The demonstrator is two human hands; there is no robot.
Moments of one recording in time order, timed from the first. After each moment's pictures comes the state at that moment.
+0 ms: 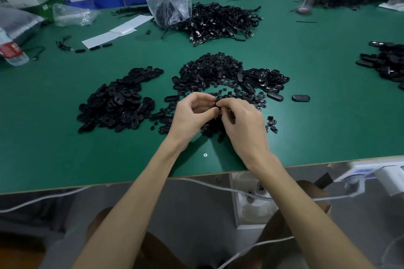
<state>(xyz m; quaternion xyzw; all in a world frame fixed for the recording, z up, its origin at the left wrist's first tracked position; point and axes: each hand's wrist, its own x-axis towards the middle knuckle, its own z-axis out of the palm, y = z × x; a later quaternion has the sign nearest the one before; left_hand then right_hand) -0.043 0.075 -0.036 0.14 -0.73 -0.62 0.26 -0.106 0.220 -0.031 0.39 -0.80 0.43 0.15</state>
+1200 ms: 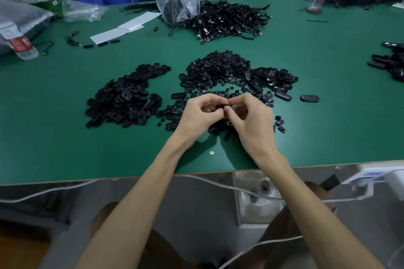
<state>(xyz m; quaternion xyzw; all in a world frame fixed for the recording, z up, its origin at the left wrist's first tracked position) -0.041 0.078 -0.033 0.12 -0.76 -0.60 0.24 -0.110 0.220 -0.028 0.35 -0.78 0.51 0.07</state>
